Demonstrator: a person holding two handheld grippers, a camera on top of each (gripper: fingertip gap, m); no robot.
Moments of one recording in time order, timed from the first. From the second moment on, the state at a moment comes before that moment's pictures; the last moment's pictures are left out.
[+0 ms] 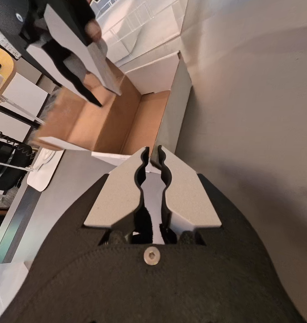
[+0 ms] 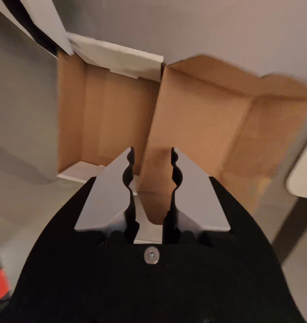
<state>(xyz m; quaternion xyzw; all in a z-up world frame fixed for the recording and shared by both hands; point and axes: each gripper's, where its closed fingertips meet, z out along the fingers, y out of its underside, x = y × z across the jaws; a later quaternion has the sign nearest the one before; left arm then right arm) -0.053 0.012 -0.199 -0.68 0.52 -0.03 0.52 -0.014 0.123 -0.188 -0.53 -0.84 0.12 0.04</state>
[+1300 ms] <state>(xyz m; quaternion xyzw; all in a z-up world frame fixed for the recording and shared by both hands) -0.394 -0.039 -0.137 -0.83 0.47 0.19 0.24 -0.012 0.138 -0.221 -0.55 -0.83 -0.05 0.12</state>
